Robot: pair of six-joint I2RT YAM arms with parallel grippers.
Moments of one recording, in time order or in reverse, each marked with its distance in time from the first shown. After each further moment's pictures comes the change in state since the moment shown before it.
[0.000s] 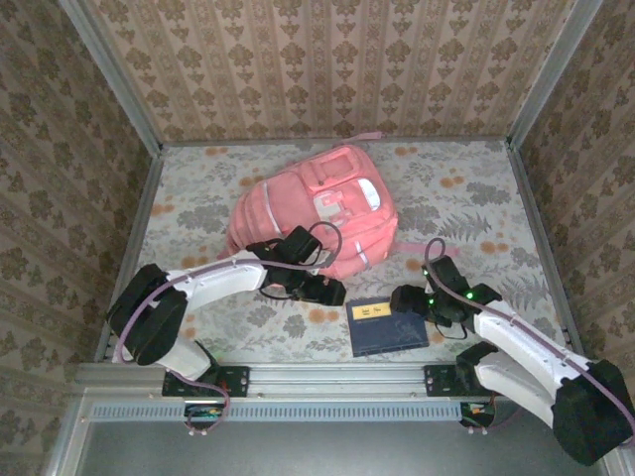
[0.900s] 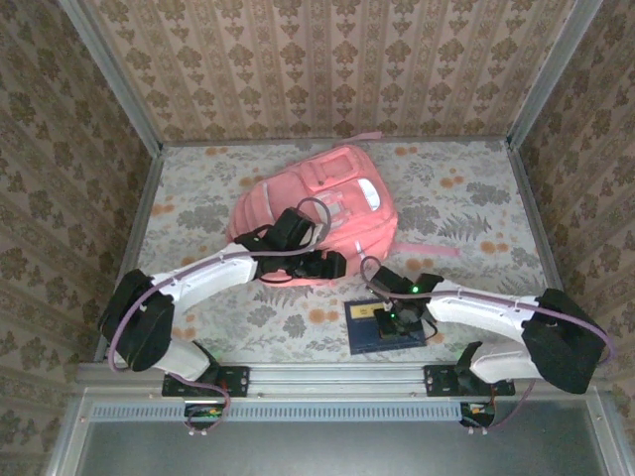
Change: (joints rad) left arm 0.055 -0.053 0.060 0.103 -0.062 -0.096; right arm 0.384 0.414 0.180 -0.024 -0.039 -0.010
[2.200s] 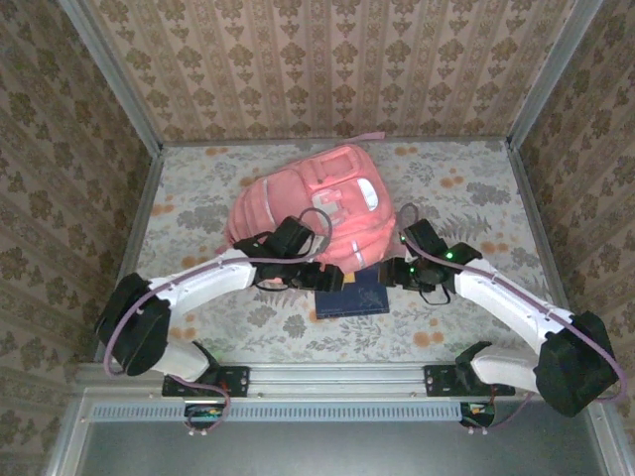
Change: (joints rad) left arm -0.028 -0.006 -0.036 -0.074 0.032 0.067; right arm -0.346 -0.122 0.162 -0.053 0.054 -0.100
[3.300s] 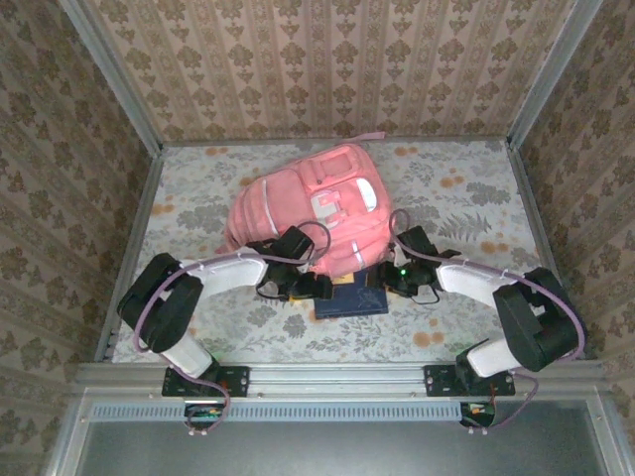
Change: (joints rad) left arm 0.050 0.151 -0.063 0.000 -0.043 -0.058; right arm -0.070 0.256 -0.162 0.451 -0.333 0.046
